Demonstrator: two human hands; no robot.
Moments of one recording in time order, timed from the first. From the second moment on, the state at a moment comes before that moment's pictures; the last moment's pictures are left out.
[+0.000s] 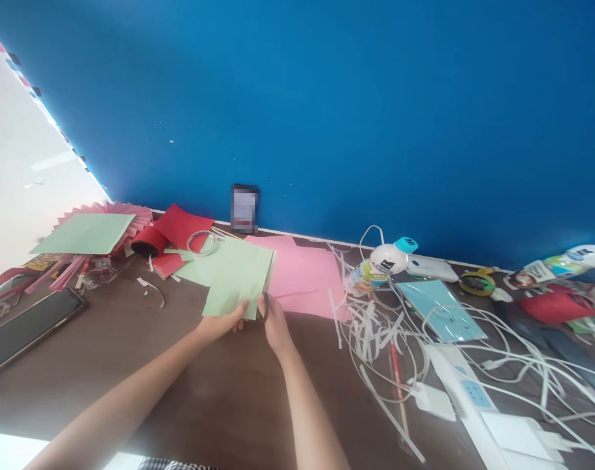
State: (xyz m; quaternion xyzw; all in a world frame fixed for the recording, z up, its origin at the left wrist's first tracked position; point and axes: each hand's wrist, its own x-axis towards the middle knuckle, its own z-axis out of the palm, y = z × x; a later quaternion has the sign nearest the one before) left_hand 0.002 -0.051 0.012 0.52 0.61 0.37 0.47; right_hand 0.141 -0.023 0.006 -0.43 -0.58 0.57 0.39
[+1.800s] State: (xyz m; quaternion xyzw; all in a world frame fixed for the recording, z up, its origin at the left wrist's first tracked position) left_hand 0.003 -0.050 -0.004 0.52 0.59 0.38 0.48; right_hand 0.144 -0.020 0.004 -0.44 -0.55 0.58 0.41
